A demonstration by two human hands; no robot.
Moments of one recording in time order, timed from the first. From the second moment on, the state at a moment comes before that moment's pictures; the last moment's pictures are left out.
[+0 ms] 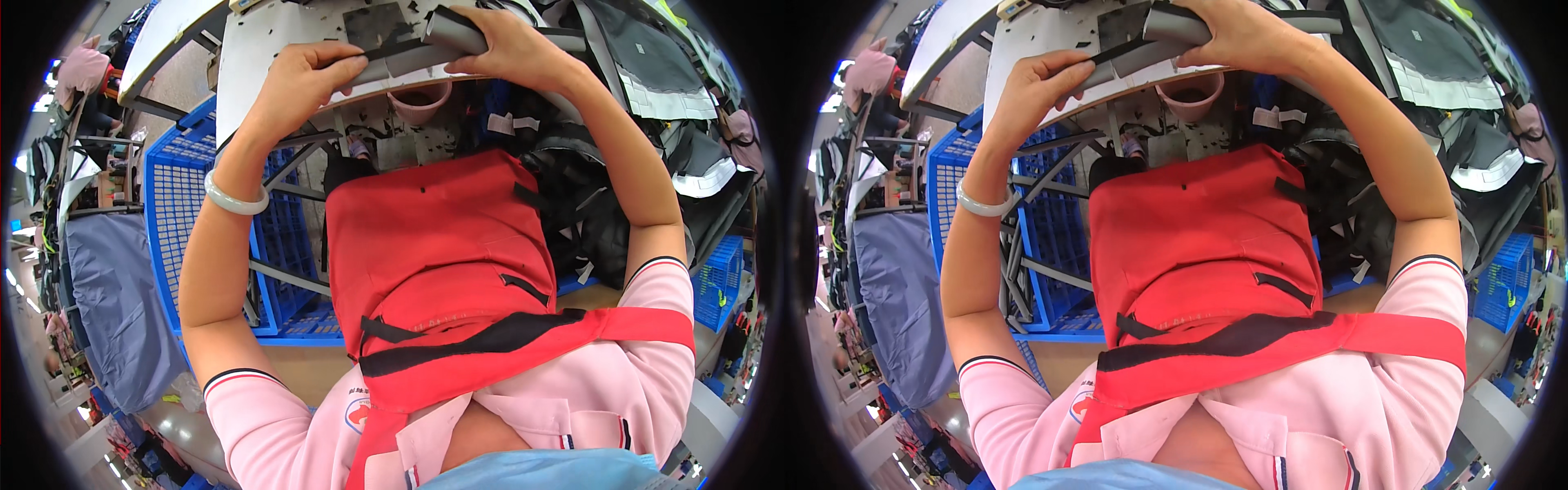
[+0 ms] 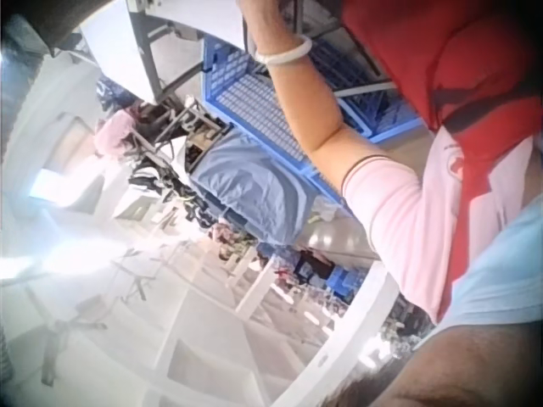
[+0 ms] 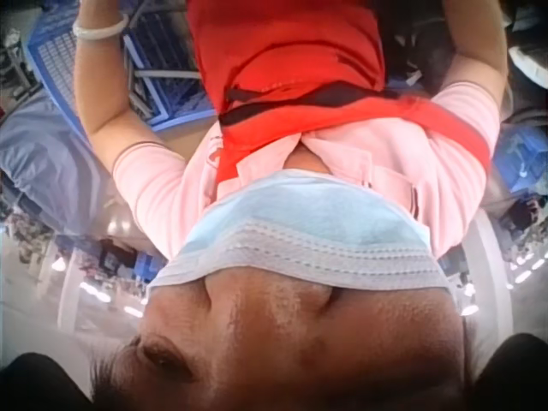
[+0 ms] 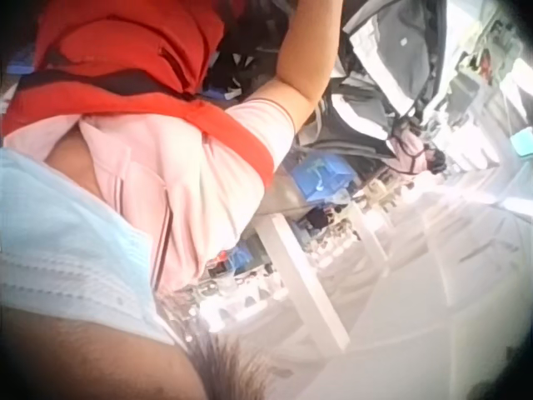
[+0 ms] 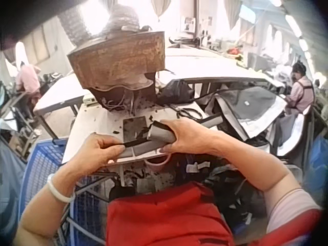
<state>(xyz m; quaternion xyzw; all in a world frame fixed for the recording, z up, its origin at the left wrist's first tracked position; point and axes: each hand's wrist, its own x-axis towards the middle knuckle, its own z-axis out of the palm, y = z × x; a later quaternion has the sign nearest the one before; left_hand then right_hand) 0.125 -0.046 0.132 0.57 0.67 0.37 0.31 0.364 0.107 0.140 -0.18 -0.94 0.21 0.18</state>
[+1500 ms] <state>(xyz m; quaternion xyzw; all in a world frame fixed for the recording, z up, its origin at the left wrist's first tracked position) 0.138 -0.027 0.067 0.59 0.53 0.35 0.49 0.347 0.052 0.116 -0.04 -0.98 0.16 0.08</state>
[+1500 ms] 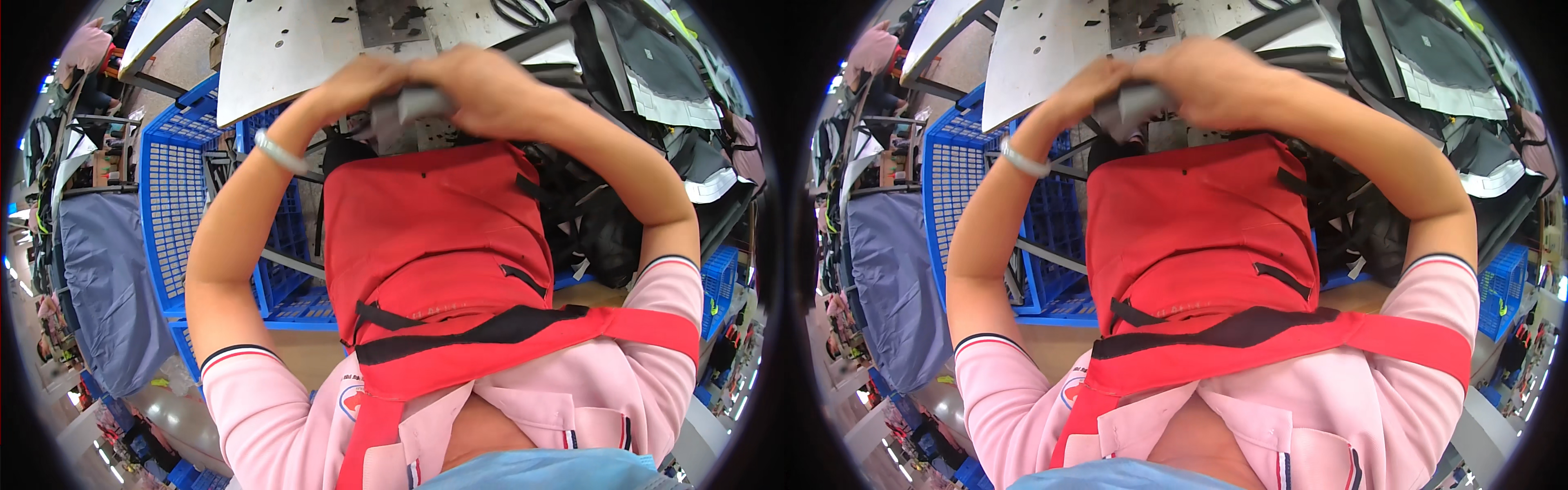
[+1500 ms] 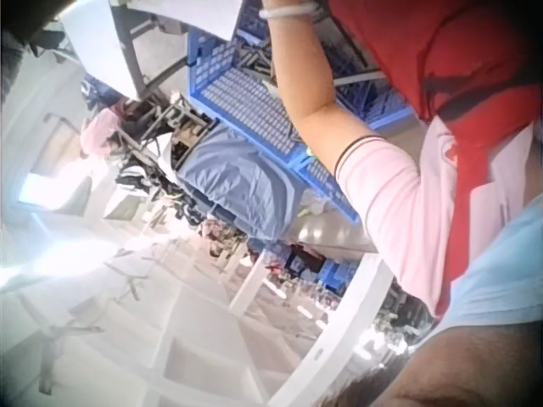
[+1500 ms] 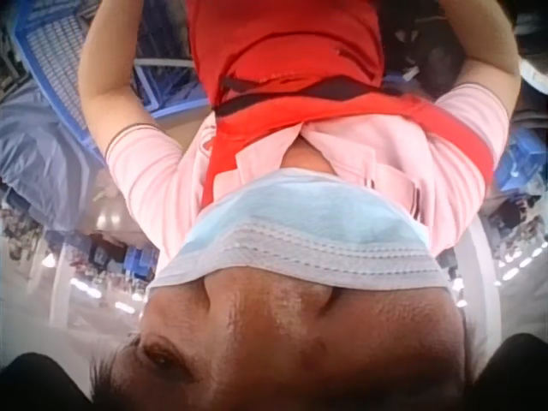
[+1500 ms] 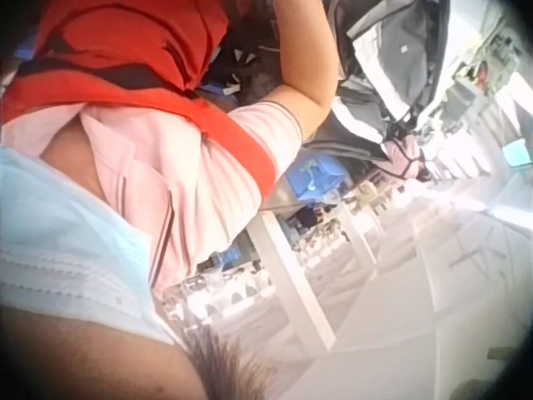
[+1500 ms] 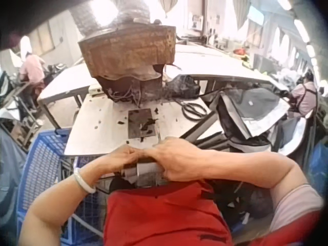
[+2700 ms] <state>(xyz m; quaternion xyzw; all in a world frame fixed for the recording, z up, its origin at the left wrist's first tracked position) 0.087 0.026 0.119 0.53 0.67 0.47 0.22 0.322 0.191 0.152 -0.23 -0.94 0.16 0.19</state>
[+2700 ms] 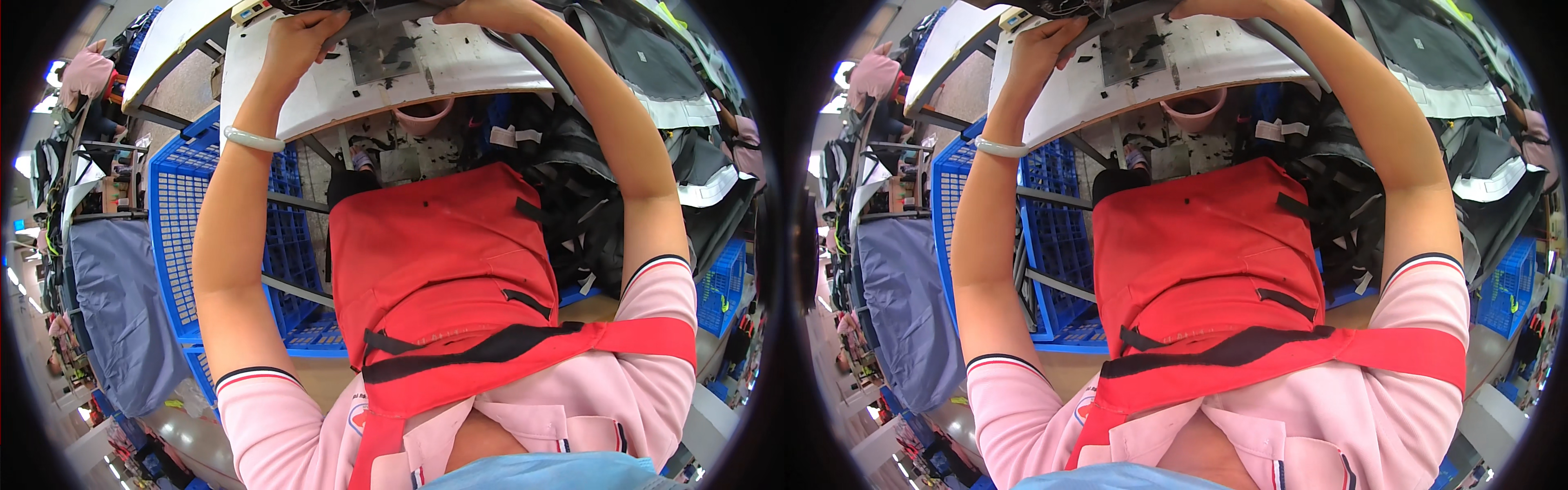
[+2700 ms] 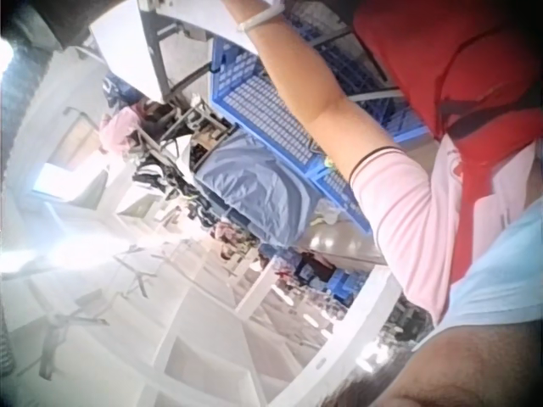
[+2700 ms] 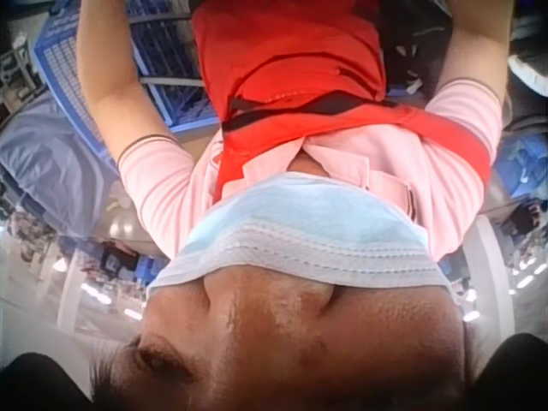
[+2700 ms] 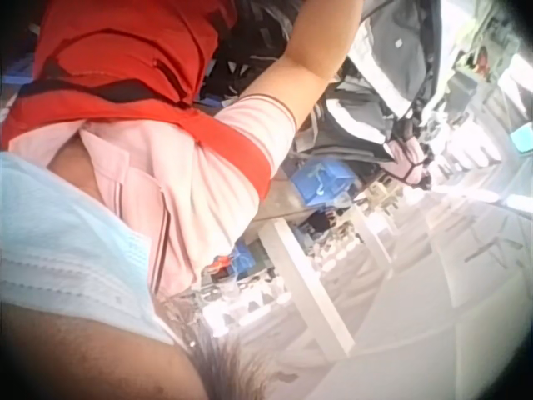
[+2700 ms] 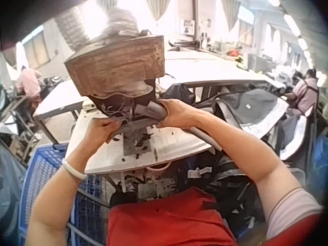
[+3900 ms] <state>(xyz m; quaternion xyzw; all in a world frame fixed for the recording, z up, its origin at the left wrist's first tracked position) 0.102 -0.005 0.130 0.53 0.68 0.43 0.29 0.364 0.162 0.180 -0.27 -0.93 0.25 0.06</state>
